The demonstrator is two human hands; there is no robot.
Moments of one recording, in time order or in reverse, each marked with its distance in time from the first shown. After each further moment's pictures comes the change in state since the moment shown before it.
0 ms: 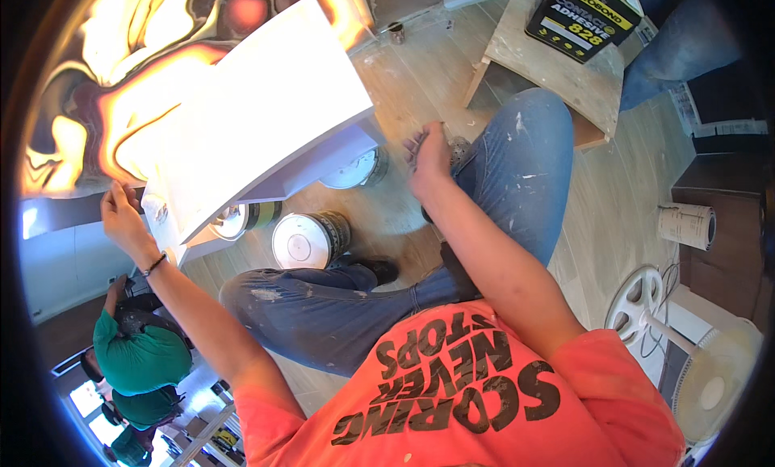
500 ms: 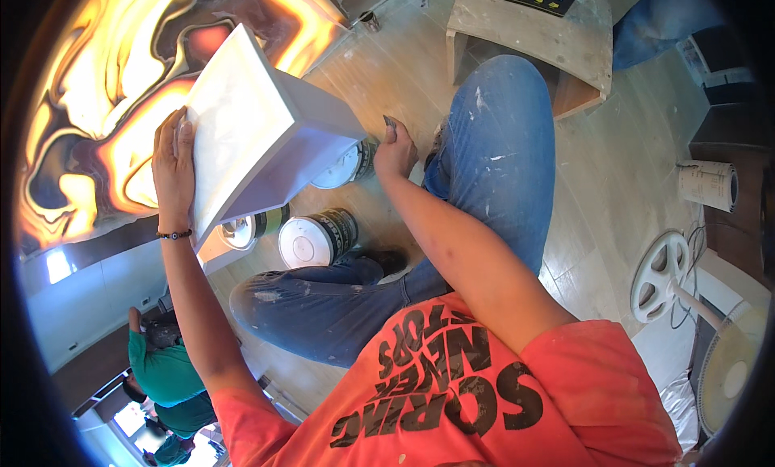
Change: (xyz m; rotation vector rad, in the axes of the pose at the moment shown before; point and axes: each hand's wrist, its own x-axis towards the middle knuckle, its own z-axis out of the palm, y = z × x) left_hand -0.094 0.144 0.137 0.385 -0.638 0.616; right_hand 0.044 0.056 -0.015 -0.816 0.113 -0.423
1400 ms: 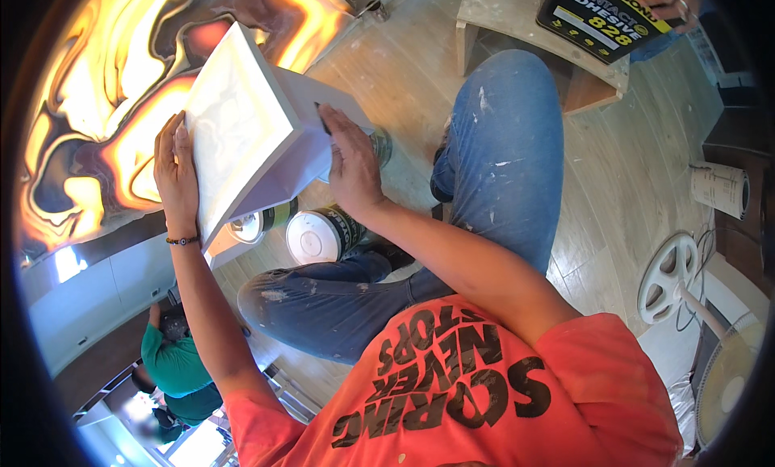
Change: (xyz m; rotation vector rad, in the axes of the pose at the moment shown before) left_hand -0.004 0.003 0.006 -0.011 0.056 -0.005; right_hand -0.073 -0.064 -0.019 0.309 -0.178 -0.856
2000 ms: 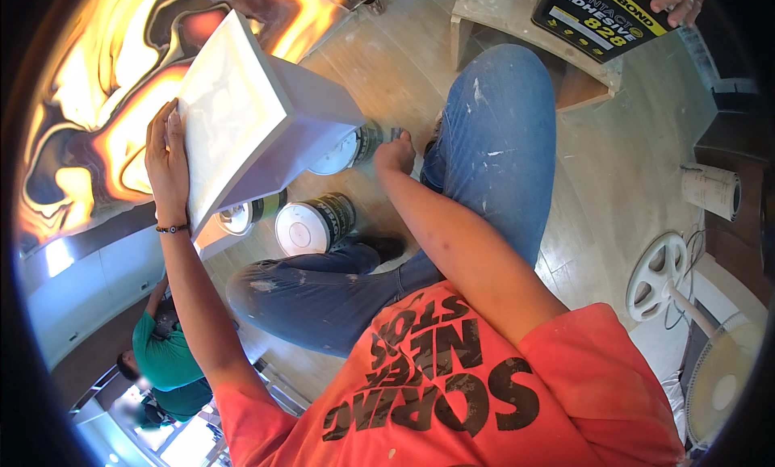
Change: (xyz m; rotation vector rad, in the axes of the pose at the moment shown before) left_hand -0.001 -0.002 -0.003 0.030 0.008 -0.017; right_hand -0.025 0.114 -0.007 -0.390 0.064 1.185
